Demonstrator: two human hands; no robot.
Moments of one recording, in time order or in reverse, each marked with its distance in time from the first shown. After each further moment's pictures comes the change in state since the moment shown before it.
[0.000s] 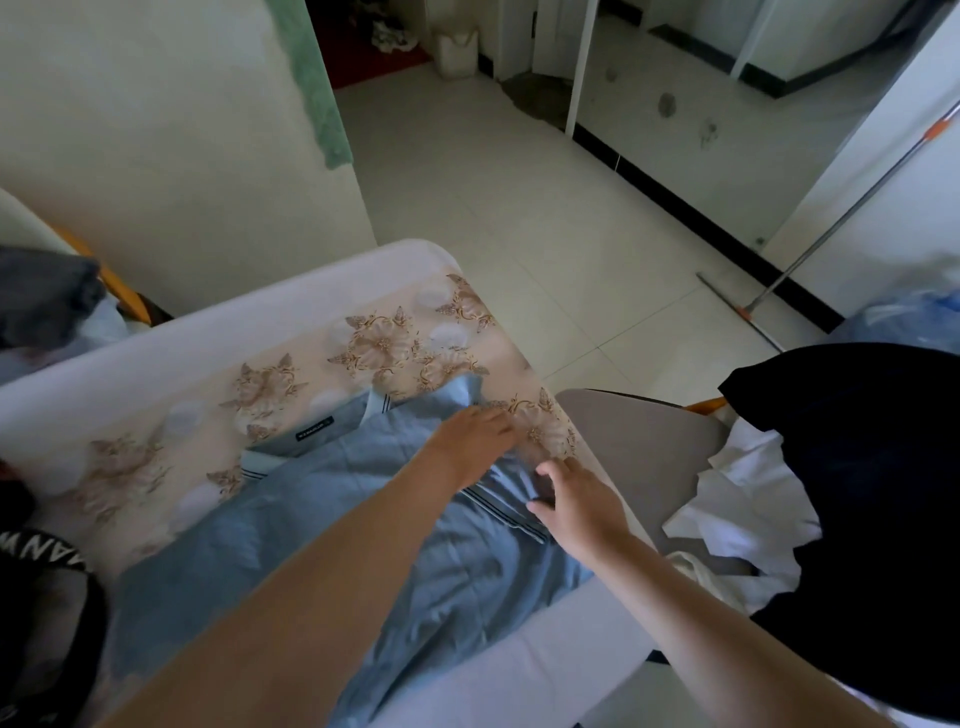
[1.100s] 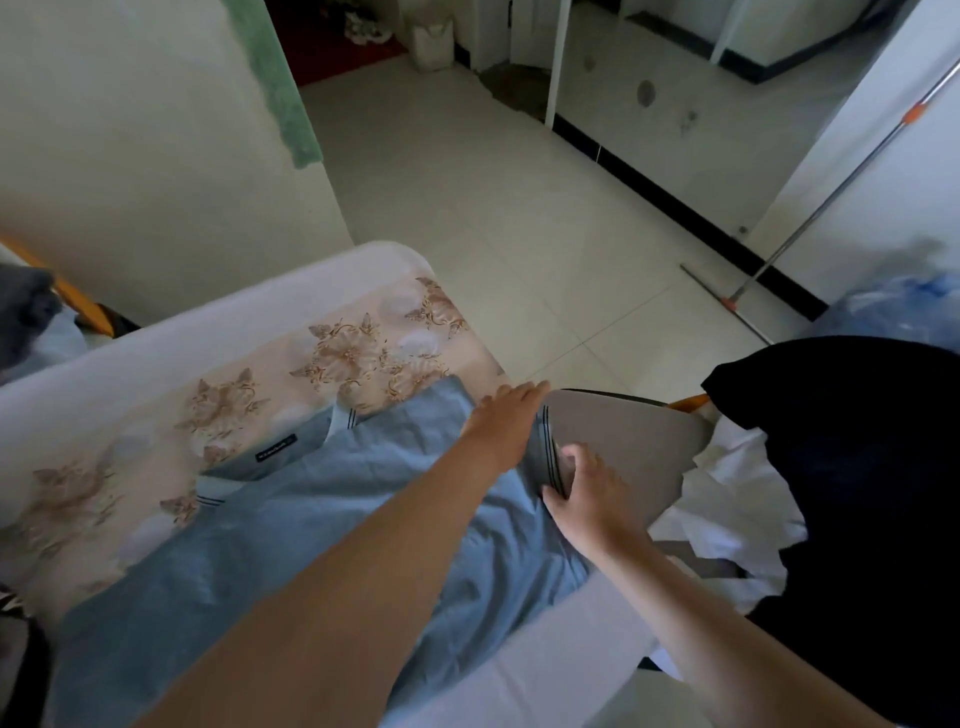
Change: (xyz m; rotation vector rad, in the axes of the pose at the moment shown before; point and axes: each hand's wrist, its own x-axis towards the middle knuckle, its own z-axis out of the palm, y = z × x) left_hand 0.078 0.036 -0.026 -0.374 -0.019 -0.258; right_hand 0.016 0.043 -0.007 0.185 0.135 0.195
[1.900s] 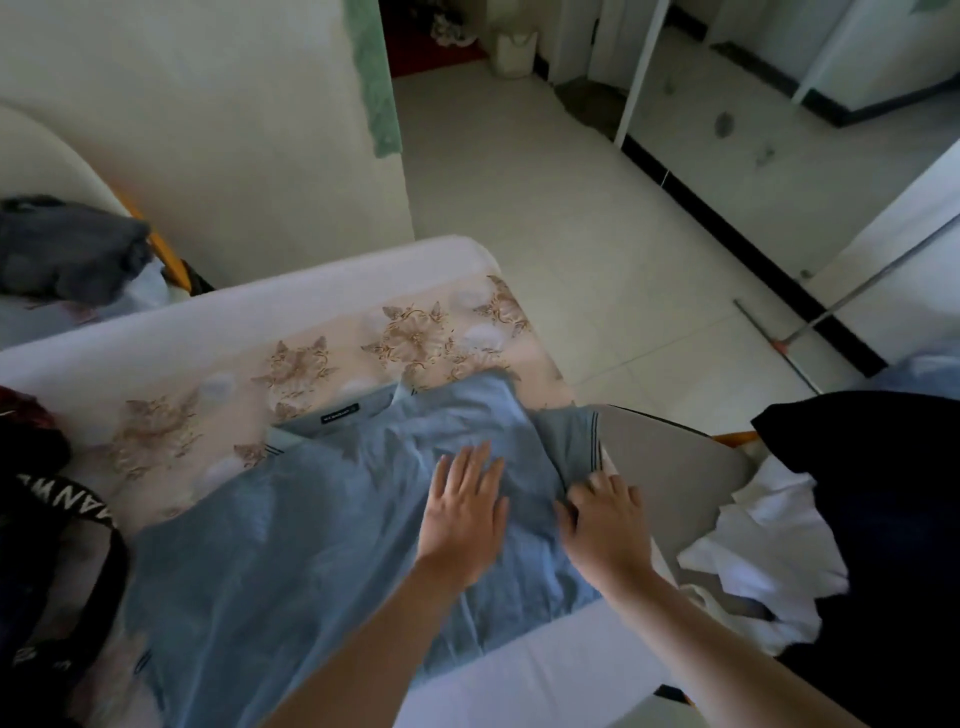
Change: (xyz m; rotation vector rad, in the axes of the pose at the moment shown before) left_hand -0.147 -0.042 0.071 -0.056 0.286 -0.286; right_hand -0.023 -0.024 0.033 -0.400 0.222 -0.369
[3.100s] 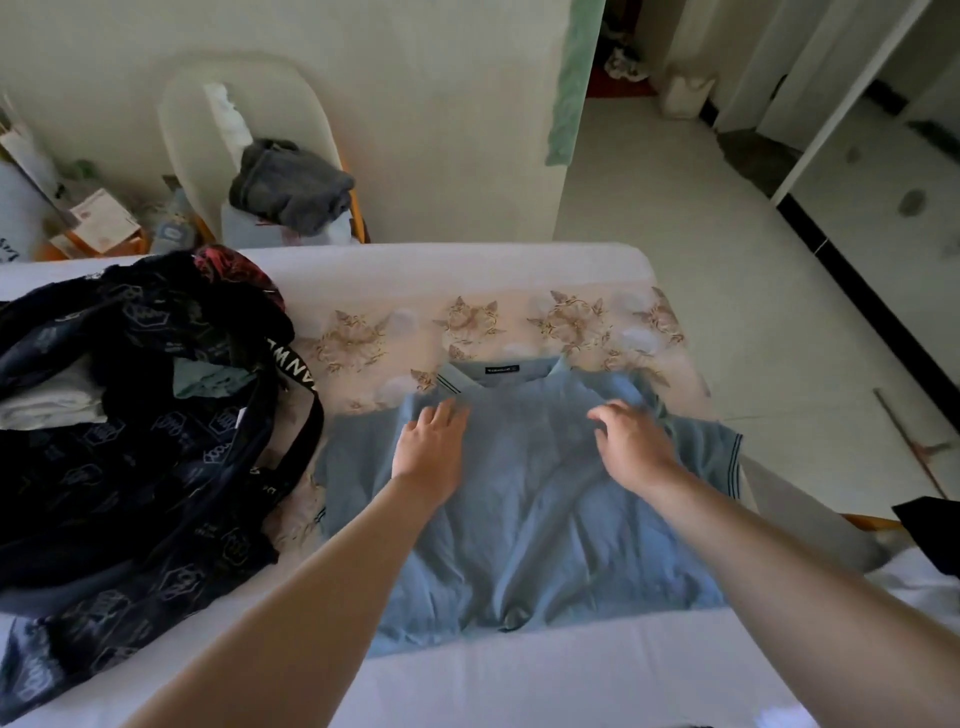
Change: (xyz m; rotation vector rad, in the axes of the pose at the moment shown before) left_hand -0.094 -0.170 -0.063 0.119 0.016 -0.396; right_hand 0.079 -0.134 -0.027 0.197 -0.309 -0.276
